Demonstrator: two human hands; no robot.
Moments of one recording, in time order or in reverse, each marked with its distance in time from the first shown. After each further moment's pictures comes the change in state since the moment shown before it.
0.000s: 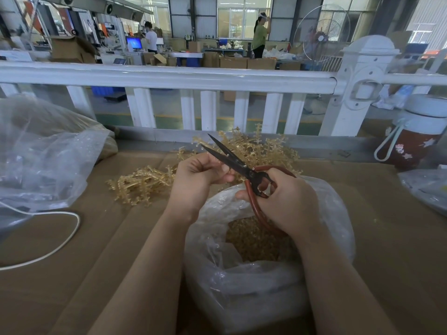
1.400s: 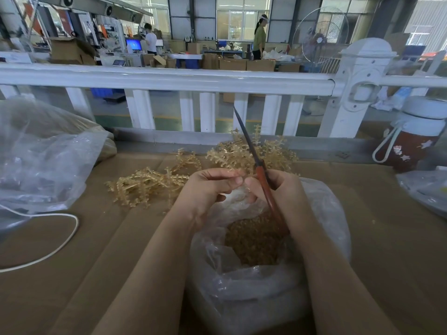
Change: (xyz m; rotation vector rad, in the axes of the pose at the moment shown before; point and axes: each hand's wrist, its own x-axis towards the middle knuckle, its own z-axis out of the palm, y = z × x) left_hand -0.003 0.000 0.008 -0.031 -0.092 -0.344; right_hand 0.008 -0.004 0.003 0.651 -0.165 0.284
